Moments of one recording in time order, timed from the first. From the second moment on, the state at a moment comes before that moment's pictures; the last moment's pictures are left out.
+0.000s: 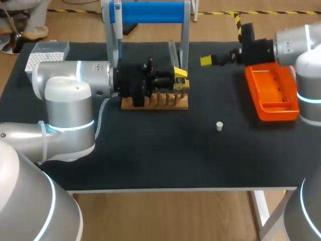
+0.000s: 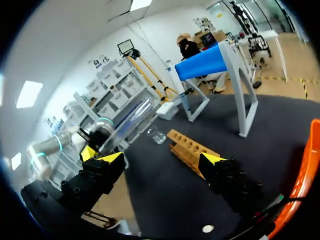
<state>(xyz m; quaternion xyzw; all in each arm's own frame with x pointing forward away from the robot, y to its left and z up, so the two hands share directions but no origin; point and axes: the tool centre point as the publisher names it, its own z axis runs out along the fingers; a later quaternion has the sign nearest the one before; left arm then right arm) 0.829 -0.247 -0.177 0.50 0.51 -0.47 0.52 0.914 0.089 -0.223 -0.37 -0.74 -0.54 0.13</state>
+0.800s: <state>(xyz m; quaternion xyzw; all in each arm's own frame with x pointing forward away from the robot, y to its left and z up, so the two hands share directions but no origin) 0.829 -0.247 -0.177 0.50 0.51 -0.47 0.52 0.917 0.103 -0.291 -0.28 -0.82 -0.51 -0.03</state>
